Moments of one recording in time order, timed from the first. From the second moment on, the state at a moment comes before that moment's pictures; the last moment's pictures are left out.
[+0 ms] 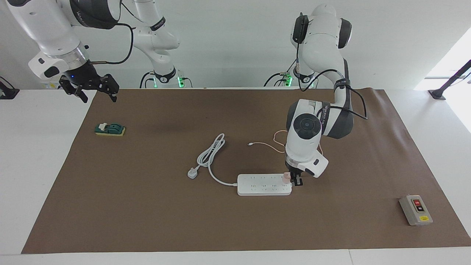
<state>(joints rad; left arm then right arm) -0.46 0.68 0.07 -1.22 0.05 1.85 -1.93 -0.07 -0.05 -0.04 -1.67 -0.02 1.58 -0.13</state>
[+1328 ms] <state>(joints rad) -0.46 0.63 0.08 -1.33 0.04 1.92 -1.93 -0.07 -0.05 -0.04 -1.67 -0.02 1.57 -0.13</state>
